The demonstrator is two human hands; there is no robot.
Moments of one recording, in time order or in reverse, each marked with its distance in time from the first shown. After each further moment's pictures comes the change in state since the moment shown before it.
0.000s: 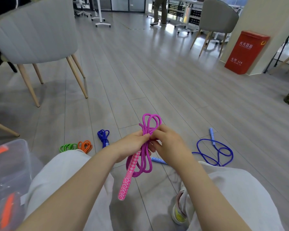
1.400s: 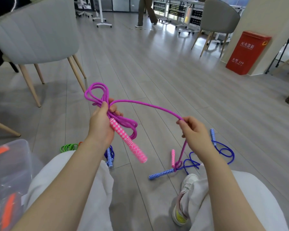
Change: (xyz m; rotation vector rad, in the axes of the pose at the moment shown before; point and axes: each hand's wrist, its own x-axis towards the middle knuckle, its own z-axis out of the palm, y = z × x) left_hand 0.013 0.008 -0.061 -1.041 0.468 0.419; right_hand 0.004 0.024 -0.050 0.591 0.176 0.527
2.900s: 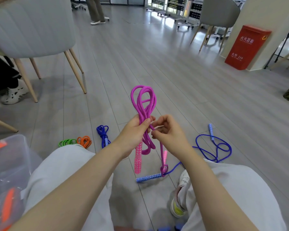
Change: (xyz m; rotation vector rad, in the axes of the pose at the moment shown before) left_hand -0.053 -0.047 0.030 0.850 -0.287 -0.078; right_hand -0.017 0.000 0.049 0.205 -0.229 -0.017
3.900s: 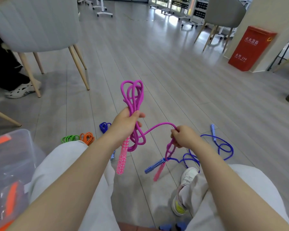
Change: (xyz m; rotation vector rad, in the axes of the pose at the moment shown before) left_hand 0.013 -0.002 -0.049 0.130 0.121 -0.088; right_hand 0.047 0.047 -0.033 -0.719 -0.068 0.411
